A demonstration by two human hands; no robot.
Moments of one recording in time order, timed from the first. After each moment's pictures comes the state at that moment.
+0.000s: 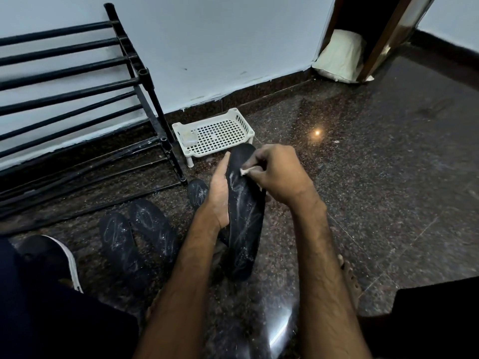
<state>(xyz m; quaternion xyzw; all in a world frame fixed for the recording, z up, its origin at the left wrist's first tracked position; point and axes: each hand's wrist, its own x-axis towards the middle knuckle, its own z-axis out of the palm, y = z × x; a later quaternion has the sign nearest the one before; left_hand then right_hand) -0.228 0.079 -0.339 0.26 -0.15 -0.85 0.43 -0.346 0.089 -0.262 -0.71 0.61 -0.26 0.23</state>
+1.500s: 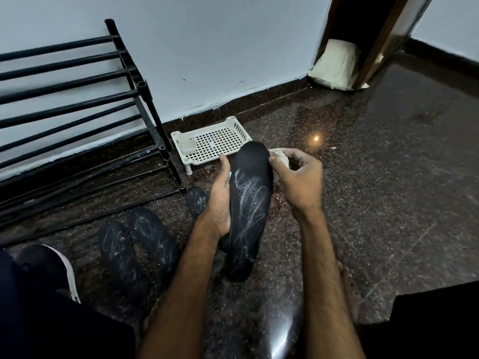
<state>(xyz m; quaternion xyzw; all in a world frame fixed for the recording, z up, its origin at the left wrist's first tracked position) -0.231 0.090 -0.326 0.24 -0.22 -0.84 0.44 -0.372 0.092 -0.291 -0.44 0.59 -0.58 0.35</state>
